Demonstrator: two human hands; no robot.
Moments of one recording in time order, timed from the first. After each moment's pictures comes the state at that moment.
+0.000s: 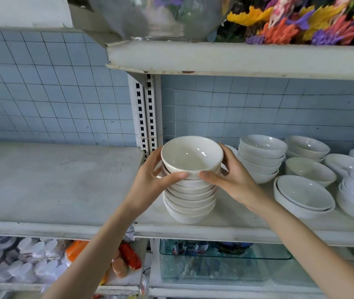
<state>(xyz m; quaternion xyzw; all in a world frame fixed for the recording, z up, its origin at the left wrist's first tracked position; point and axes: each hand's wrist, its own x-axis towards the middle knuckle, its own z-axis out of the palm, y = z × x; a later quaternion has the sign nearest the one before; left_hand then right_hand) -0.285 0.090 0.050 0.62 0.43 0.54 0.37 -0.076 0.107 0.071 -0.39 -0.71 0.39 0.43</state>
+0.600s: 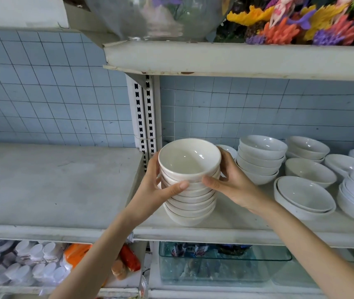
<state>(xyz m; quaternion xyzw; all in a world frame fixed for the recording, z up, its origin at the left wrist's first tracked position) -0.281 0.087 0.038 0.63 0.41 0.52 0.40 -0.071 0.110 0.064 -0.37 -0.71 0.45 0.40</state>
